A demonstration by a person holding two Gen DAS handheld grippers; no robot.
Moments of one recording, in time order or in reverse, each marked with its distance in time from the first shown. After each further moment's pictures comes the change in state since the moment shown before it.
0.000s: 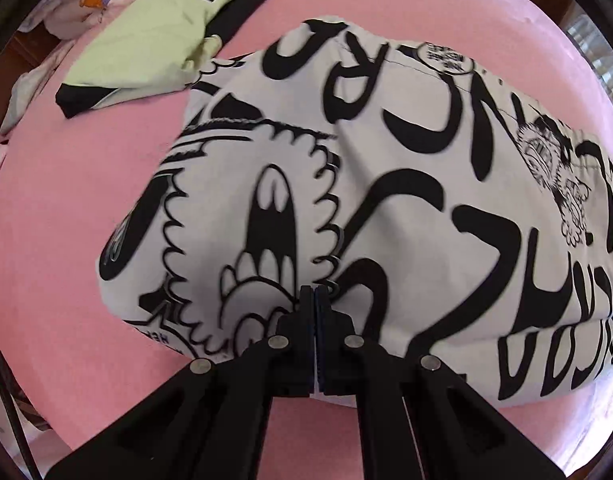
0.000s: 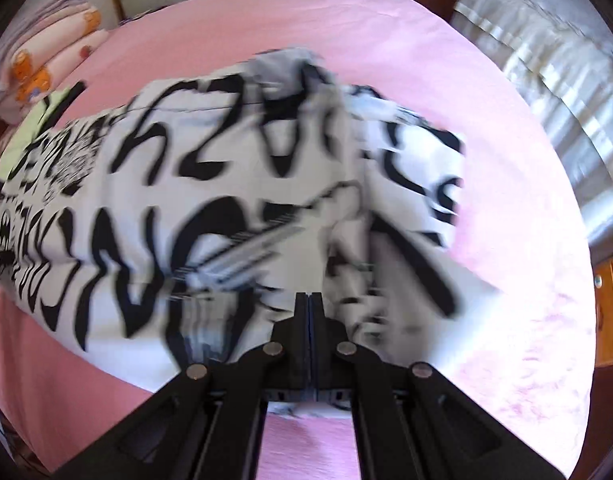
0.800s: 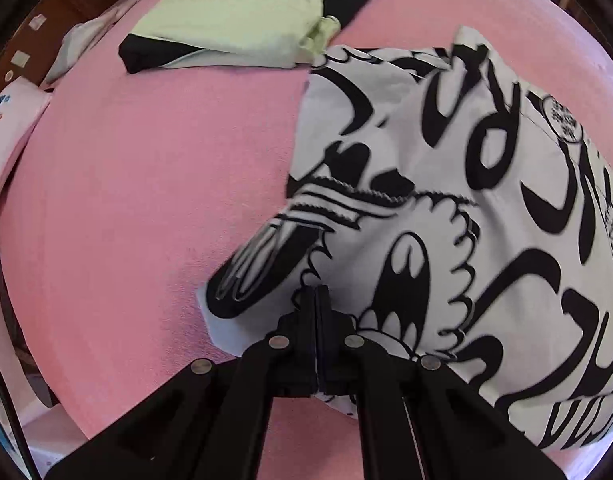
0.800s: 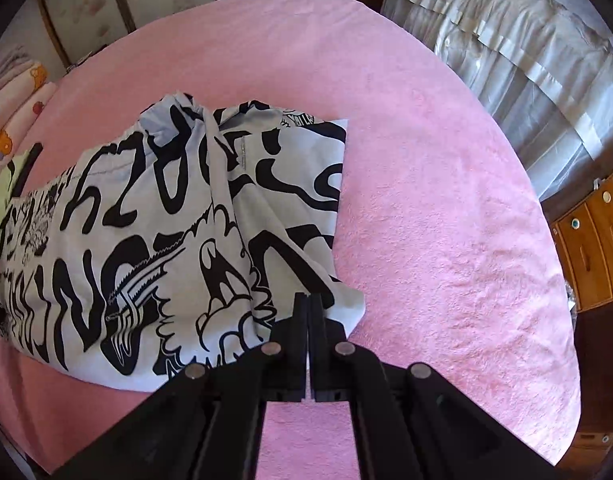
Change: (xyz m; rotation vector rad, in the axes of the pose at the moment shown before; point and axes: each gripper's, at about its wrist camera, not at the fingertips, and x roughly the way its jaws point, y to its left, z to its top) left arm 0.028 0.104 0.042 -0.183 0.033 0.130; right arm -0.028 -0.064 0.000 0.202 -0.013 -0.059
